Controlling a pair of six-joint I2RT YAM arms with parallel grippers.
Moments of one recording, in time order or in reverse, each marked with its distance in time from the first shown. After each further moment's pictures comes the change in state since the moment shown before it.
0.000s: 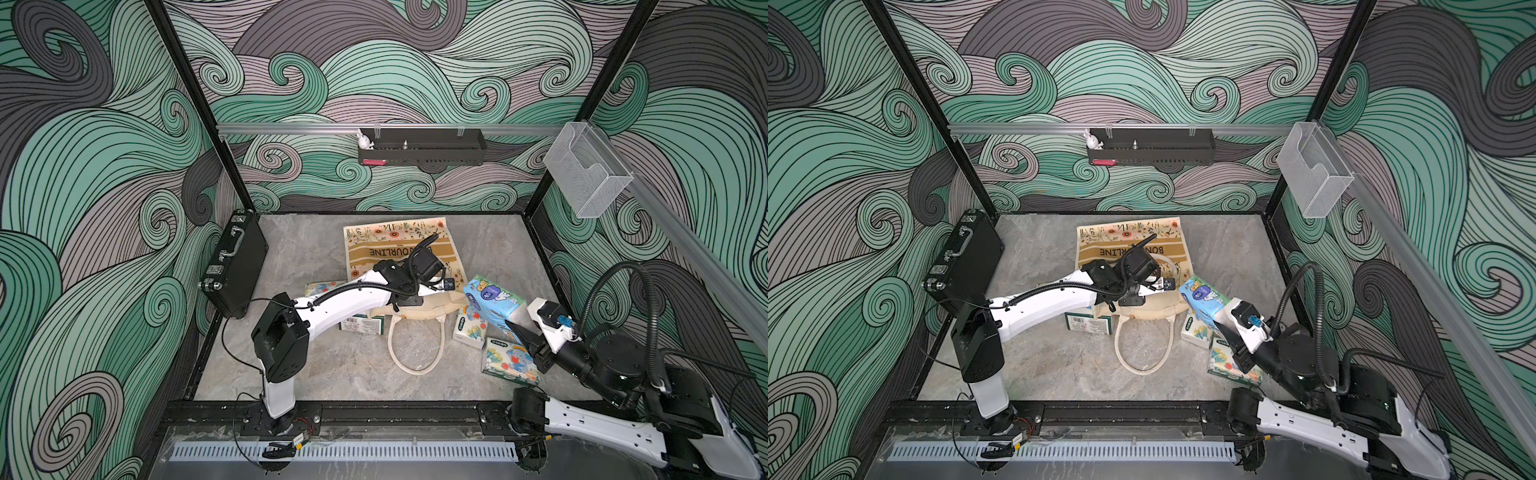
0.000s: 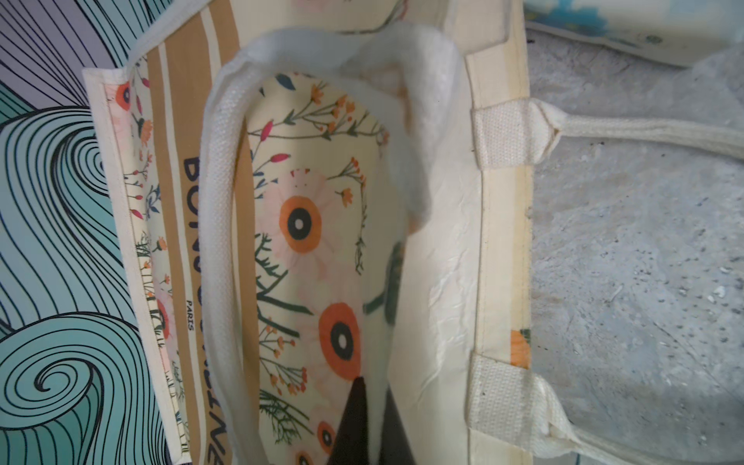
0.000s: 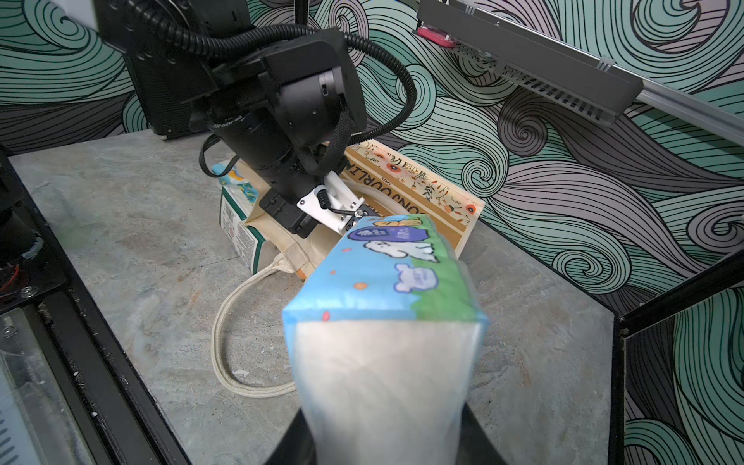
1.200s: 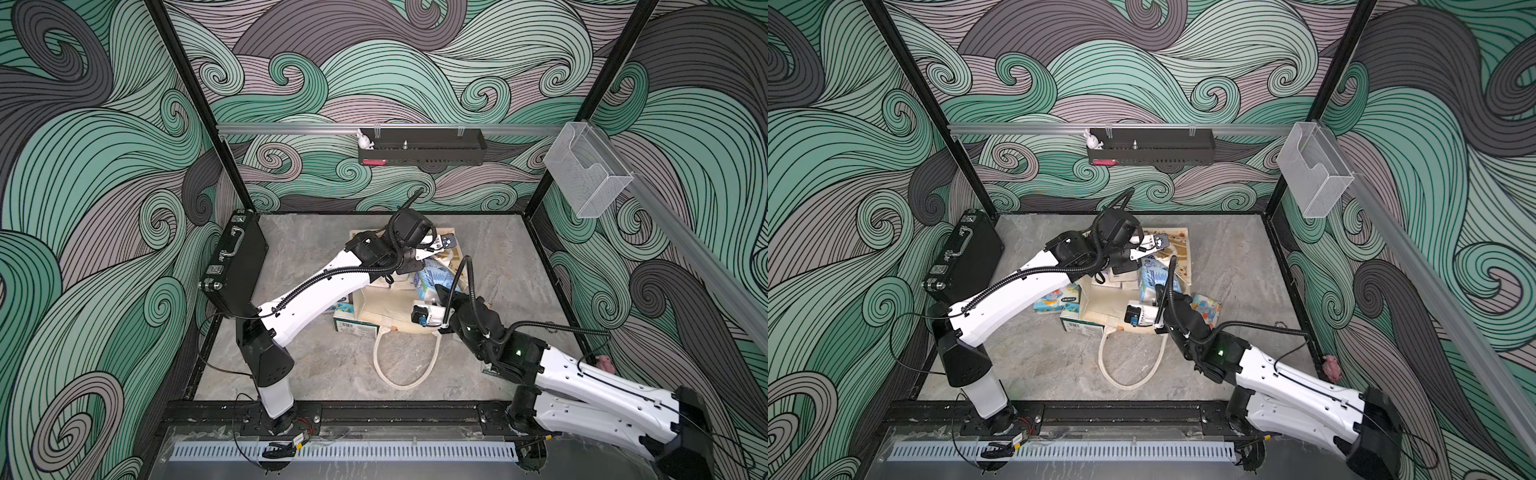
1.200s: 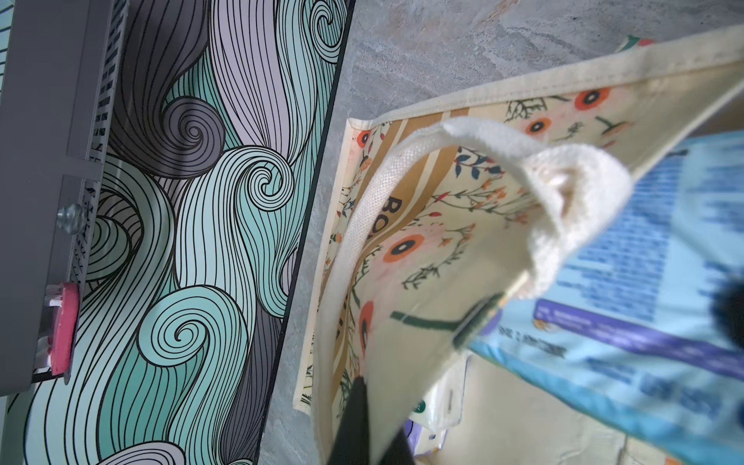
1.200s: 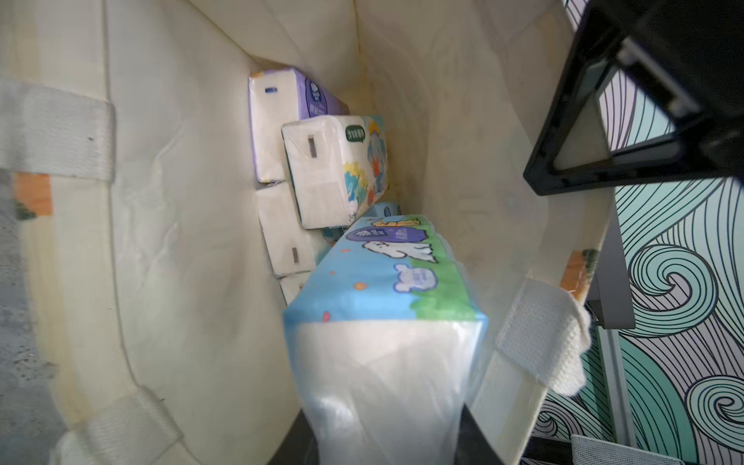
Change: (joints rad) left arm 0.072 -0.077 0.266 -0.089 0.033 -0.021; right arm -0.223 0.555 -0.423 0.958 0.012 -0.924
